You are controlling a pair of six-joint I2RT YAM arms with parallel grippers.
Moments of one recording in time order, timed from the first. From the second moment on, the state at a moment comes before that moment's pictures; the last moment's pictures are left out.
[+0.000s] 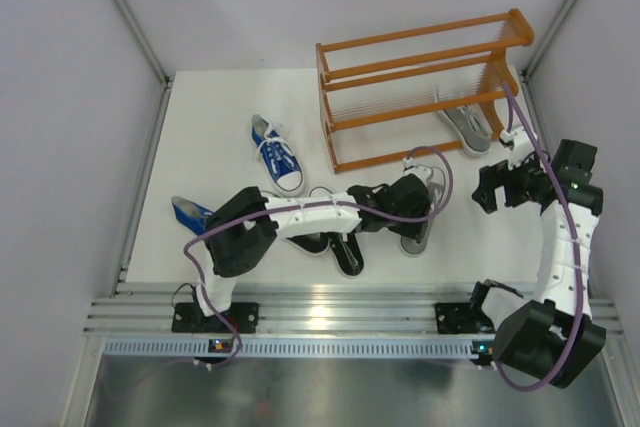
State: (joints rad) left arm -1.15 1.97 1.45 -0.26 -0.06 -0.67; right arm -0.41 1.00 0.92 -0.85 -0.62 -0.66
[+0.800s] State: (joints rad) left arm -1.18 2.09 1.62 -0.27 -0.35 -0.53; right arm -0.47 1.00 0.97 -0.91 -0.70 -0.64
